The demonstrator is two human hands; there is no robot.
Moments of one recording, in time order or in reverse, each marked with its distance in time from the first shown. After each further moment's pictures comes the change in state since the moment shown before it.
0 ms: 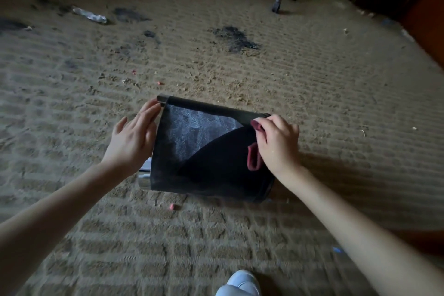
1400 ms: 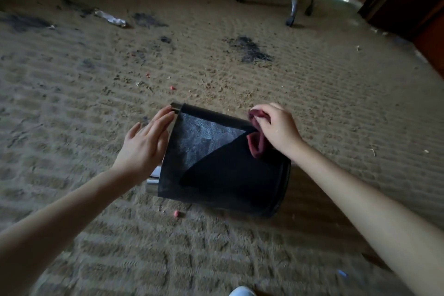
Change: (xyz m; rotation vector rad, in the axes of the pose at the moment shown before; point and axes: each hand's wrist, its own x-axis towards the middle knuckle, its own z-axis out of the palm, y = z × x) left_hand -0.004 -0.004 0.004 -0.006 0.045 0.031; right_hand 0.070 -0.006 0.011 0.238 -0.289 -0.027
